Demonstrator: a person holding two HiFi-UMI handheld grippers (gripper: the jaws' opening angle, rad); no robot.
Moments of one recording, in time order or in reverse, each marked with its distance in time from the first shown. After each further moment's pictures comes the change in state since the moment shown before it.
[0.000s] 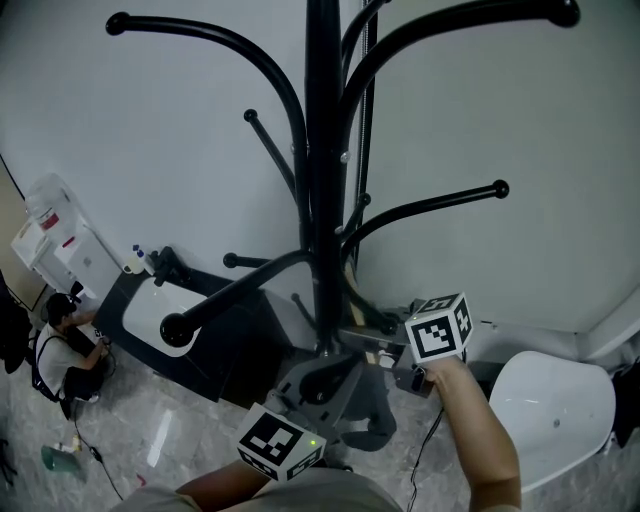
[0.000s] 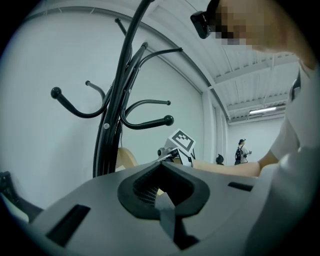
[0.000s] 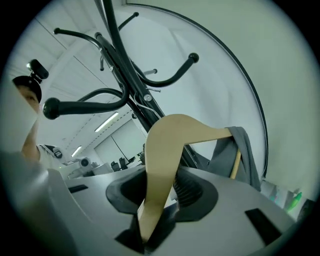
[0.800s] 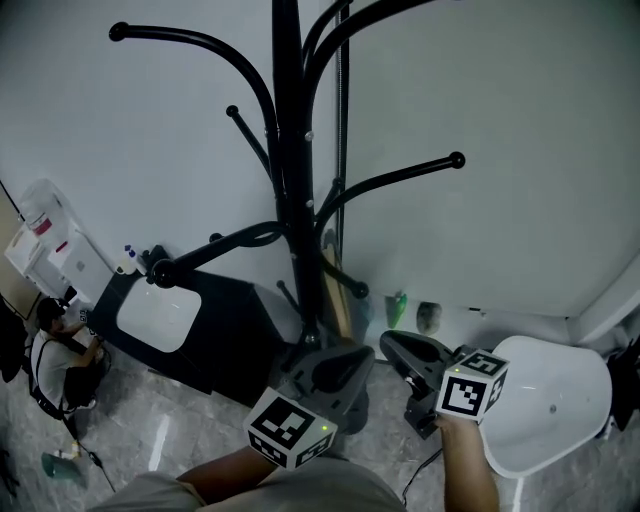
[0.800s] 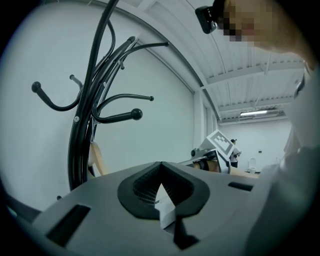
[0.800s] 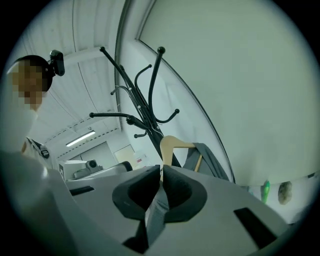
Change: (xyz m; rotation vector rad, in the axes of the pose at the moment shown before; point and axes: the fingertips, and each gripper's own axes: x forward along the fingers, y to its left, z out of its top) left arm 0.013 -0.058 -0.009 -0.007 0.027 -0.110; right arm -0.115 0.044 -0.041 0.013 -0.373 -0.327
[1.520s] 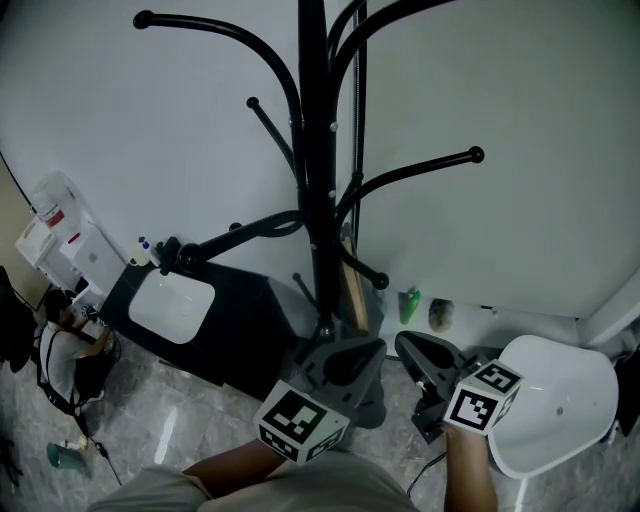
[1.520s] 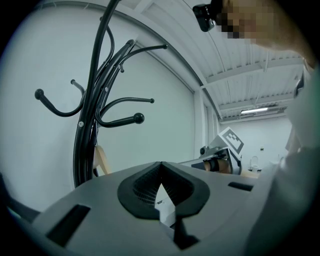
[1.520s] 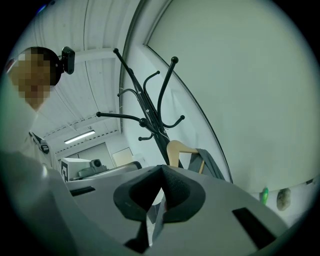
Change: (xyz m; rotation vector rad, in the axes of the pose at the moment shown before) left arm -0.009 0.003 0.003 0.024 -0.002 0.017; right arm -0.007 0.021 0.002 -0.056 -0.068 -0.025
